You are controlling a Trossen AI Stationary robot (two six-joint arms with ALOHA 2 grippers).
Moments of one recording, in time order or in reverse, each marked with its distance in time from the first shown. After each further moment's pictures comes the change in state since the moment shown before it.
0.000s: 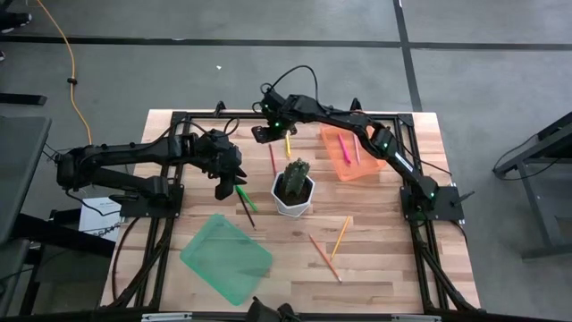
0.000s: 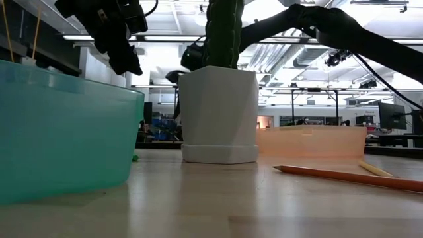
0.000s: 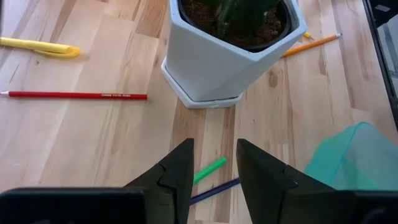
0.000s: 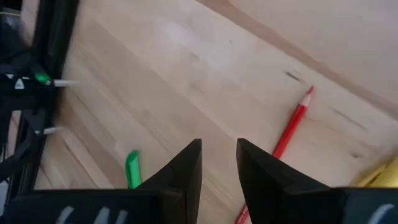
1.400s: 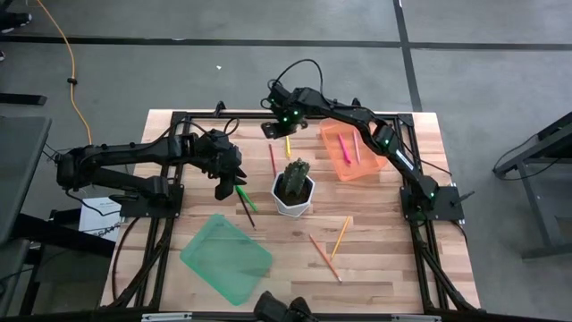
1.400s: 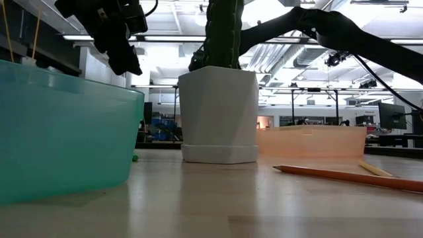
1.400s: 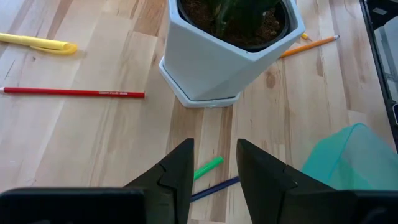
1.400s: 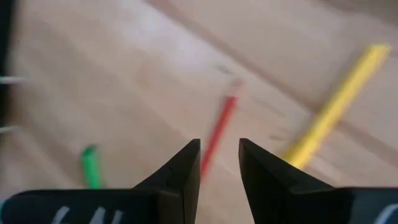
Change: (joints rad) left arm 0.000 0.000 0.000 -0.002 0.008 -0.018; right arm -0.047 -0.001 0.024 -0.176 0.059 -0.084
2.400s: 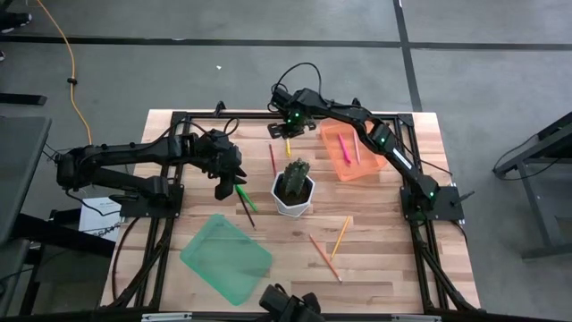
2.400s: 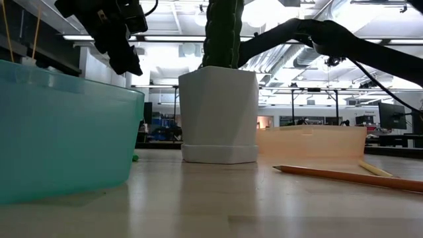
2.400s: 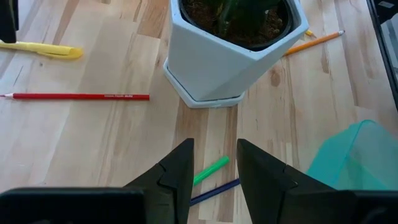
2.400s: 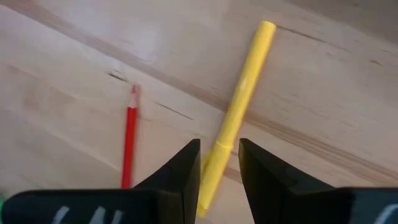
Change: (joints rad) left arm 0.000 0.000 0.000 0.000 -0.015 0.034; right arm -0.038 0.063 -0.001 -0.082 0.110 0.070
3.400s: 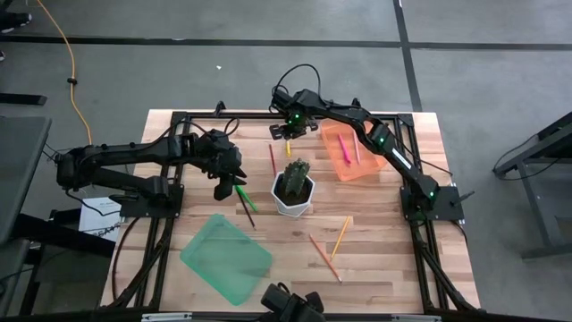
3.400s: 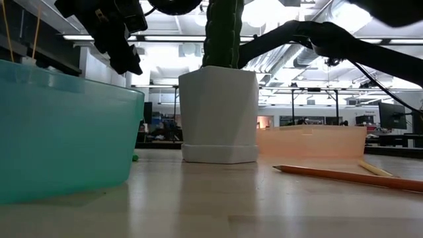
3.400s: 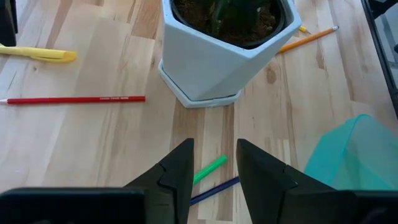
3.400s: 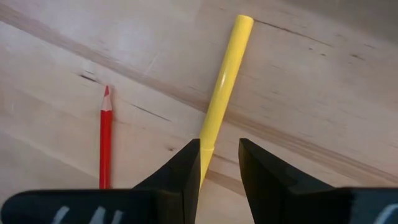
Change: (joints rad) left arm 0.000 0.000 0.000 -0.002 0.017 0.027; right arm -0.003 0.015 0.000 -0.030 0.035 0.007
